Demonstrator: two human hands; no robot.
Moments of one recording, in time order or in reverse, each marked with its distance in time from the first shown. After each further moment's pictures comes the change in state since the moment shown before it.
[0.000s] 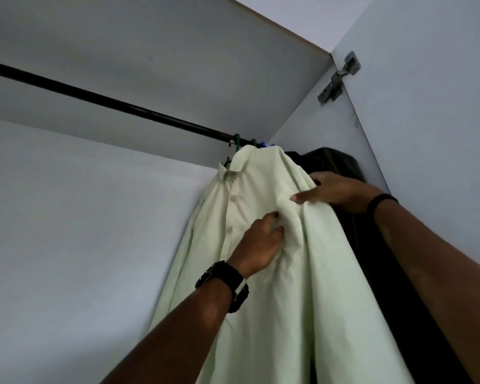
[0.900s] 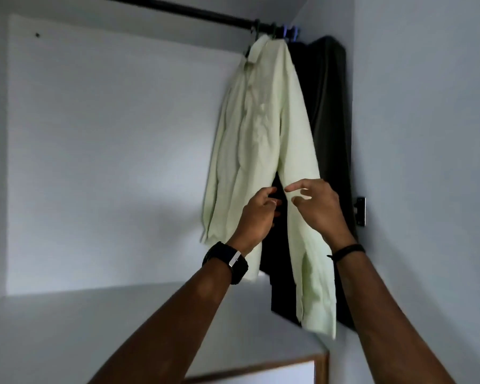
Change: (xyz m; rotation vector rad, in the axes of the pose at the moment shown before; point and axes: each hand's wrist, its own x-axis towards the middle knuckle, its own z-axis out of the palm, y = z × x) left_hand -0.280 0.140 0.050 -0.314 0.079 -0.573; right_hand -0.311 0.012 0.088 0.275 0.177 0.042
